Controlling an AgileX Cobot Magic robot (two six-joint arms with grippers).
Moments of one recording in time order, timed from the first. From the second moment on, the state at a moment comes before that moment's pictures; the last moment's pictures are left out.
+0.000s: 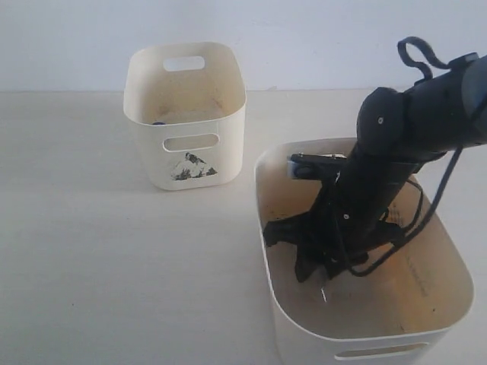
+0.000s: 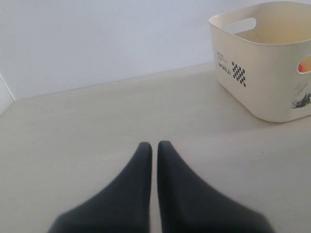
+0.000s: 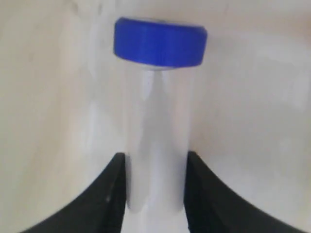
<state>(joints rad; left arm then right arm) -0.04 0.00 0.00 0.21 0.27 -0.02 0.40 1.86 -0.99 0.40 0.71 0.00</state>
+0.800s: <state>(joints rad) -0.04 0.00 0.00 0.21 0.27 -0.02 0.41 0.83 -0.99 0.30 0.65 -0.18</state>
